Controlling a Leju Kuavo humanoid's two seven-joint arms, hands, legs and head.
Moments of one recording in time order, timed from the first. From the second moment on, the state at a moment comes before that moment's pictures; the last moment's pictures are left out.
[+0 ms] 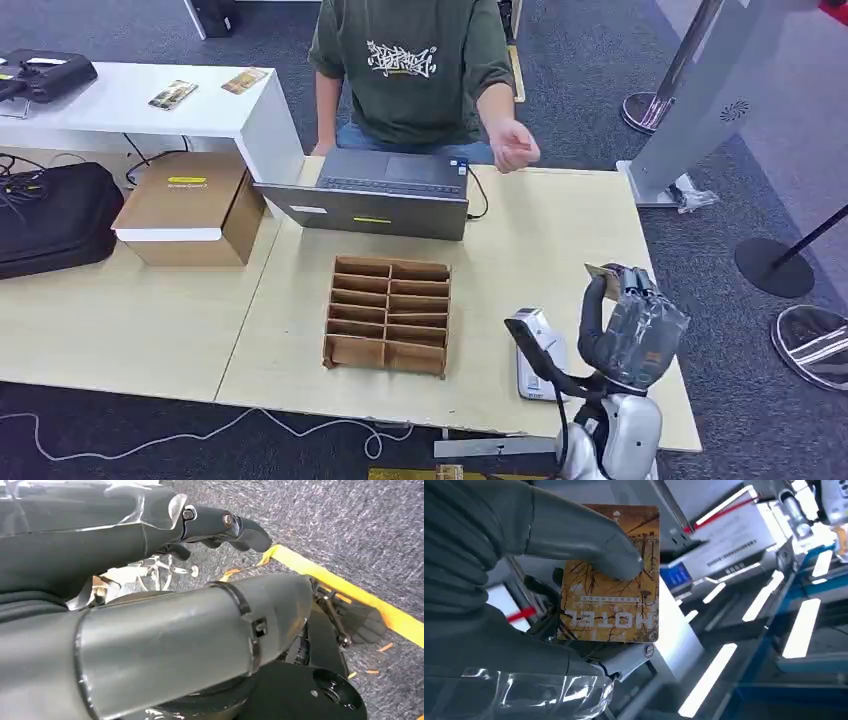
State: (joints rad) left arm -0.07 -0.24 0.78 -0.23 -0.33 0.19 0.02; right arm 0.02 0.19 -0.02 -1.61 1.56 -0.68 -0.03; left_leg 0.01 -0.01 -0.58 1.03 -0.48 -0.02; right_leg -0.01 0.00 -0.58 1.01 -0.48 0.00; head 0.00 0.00
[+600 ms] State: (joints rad) left arm -0.08 -0.24 0.78 -0.23 -0.31 0.19 0.02; right arm -0.45 -0.12 0.24 -1.43 1.57 -0.67 0.74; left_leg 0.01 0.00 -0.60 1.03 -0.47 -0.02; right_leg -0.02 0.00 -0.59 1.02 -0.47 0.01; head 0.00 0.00
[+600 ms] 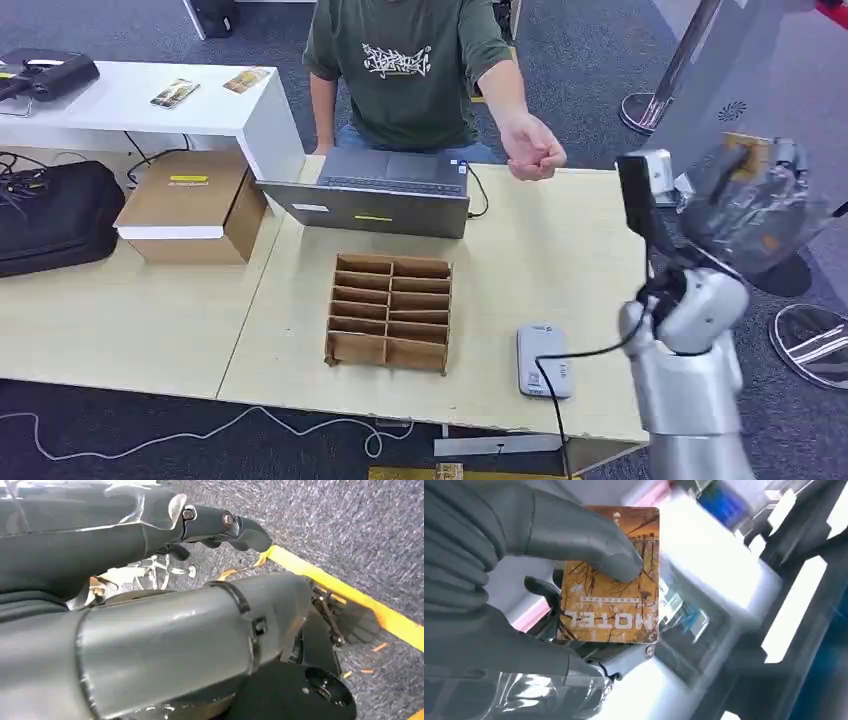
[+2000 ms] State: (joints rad) left arm -0.10 -0.25 0.75 -0.23 -0.34 0.21 0.07; right arm -0.91 0.14 0.66 -0.58 1.57 -0.68 0.39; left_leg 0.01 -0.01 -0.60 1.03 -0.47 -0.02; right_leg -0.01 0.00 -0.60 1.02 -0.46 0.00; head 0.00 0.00
